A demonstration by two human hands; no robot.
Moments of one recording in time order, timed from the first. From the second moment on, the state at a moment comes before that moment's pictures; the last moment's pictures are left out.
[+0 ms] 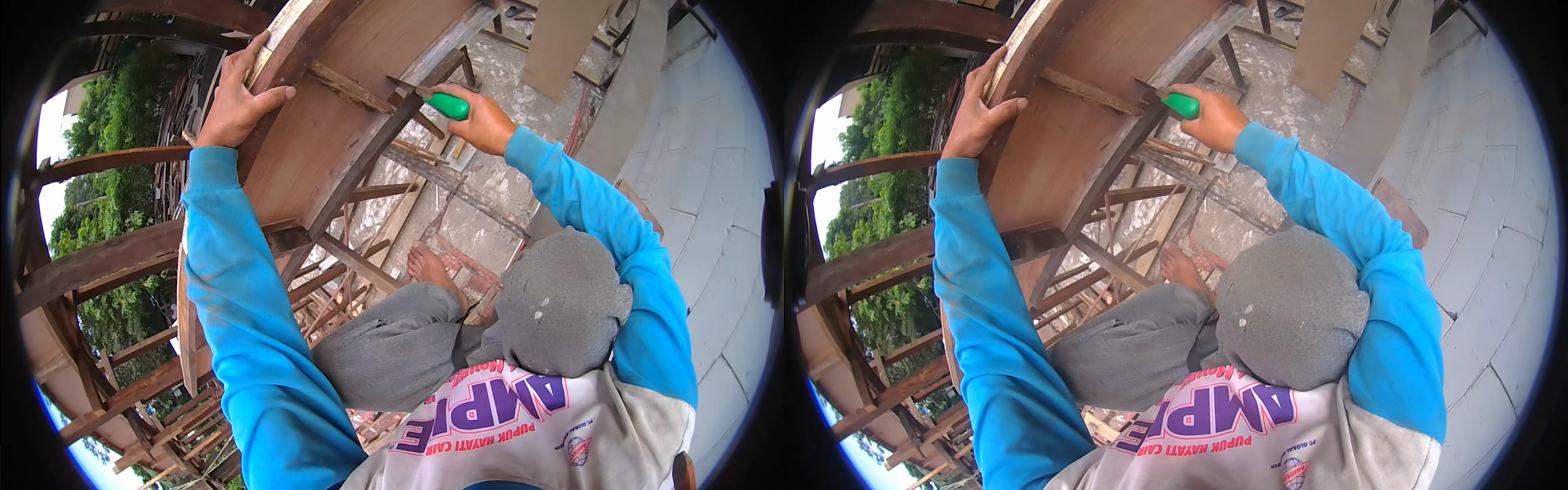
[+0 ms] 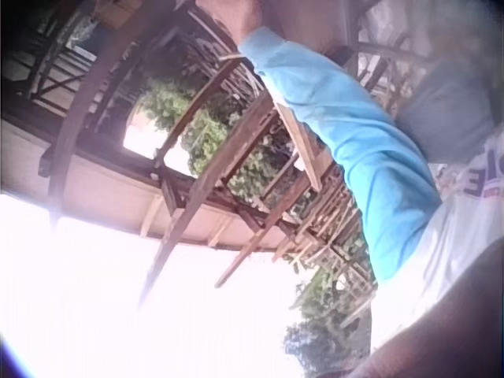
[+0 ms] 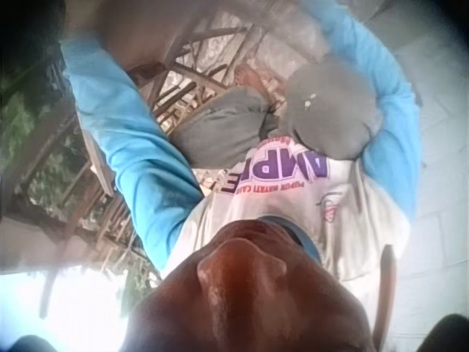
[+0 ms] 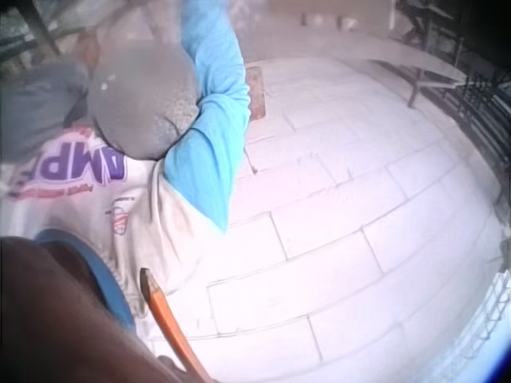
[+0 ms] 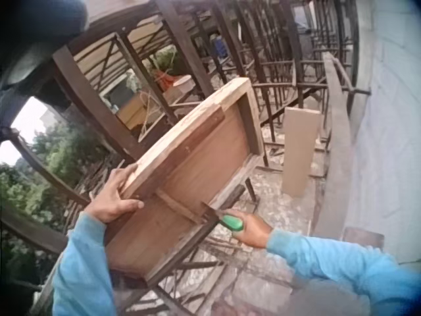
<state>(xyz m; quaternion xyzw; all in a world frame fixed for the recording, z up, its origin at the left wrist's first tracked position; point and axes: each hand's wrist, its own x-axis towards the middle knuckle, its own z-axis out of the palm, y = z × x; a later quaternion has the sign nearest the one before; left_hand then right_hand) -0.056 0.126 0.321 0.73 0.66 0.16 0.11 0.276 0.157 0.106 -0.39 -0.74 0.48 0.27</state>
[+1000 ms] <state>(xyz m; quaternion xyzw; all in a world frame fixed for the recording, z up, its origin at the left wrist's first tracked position) -0.068 0.128 0.316 0.70 0.68 0.17 0.14 0.276 0.154 0.102 -0.39 -0.73 0.51 0.22</state>
